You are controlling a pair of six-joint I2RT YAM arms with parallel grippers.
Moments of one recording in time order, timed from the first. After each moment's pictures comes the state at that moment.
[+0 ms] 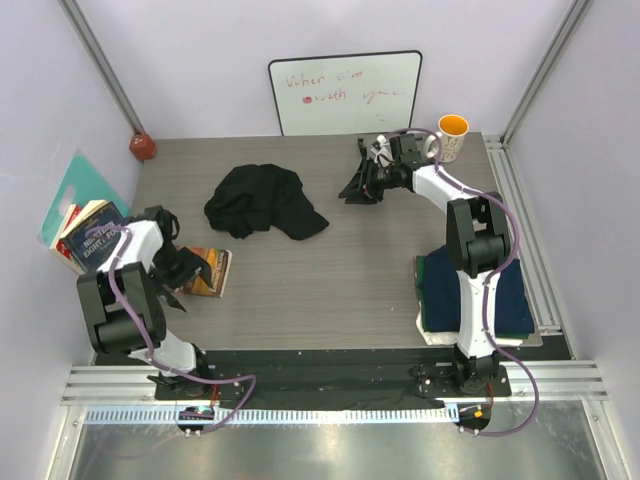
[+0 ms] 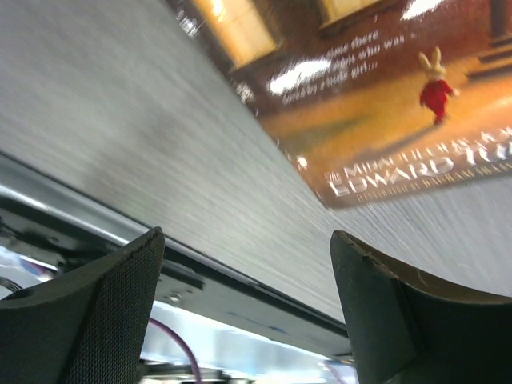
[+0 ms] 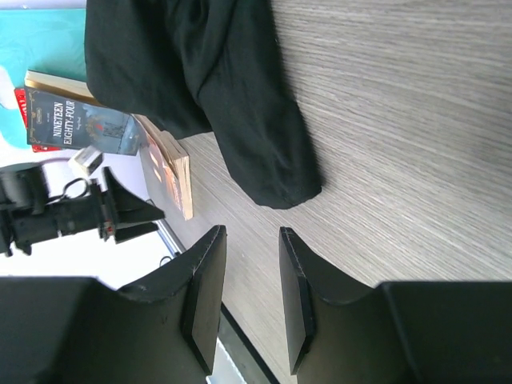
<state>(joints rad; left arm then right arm) 0.24 1.56 1.00 -1.09 0.00 -0.64 0.24 2.18 1.69 -0.35 -0.78 0.64</state>
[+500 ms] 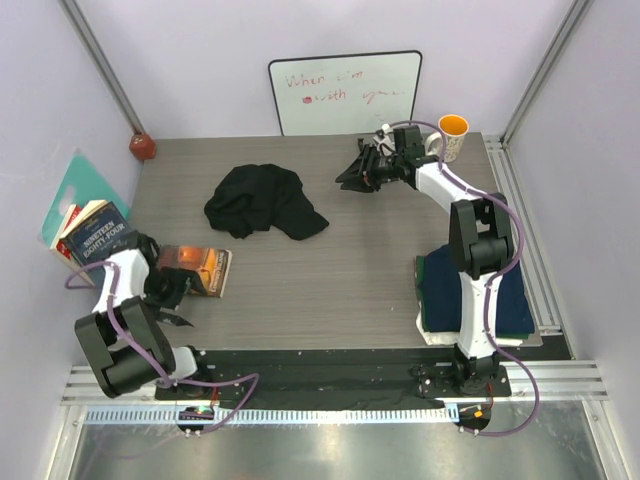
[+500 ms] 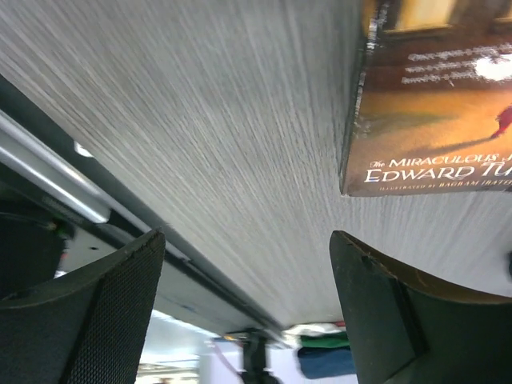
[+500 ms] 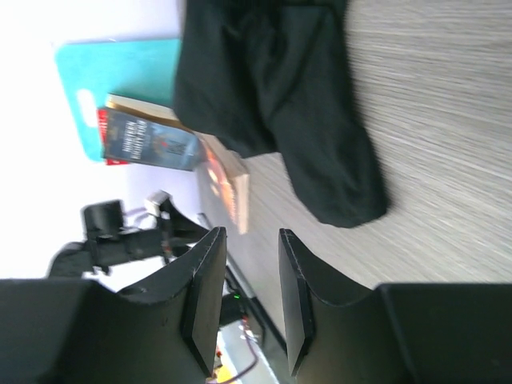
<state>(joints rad) 0.42 1.34 0.83 -1.10 0.12 -0.87 0.24 2.16 1.70 -0.23 -0.83 0.82</state>
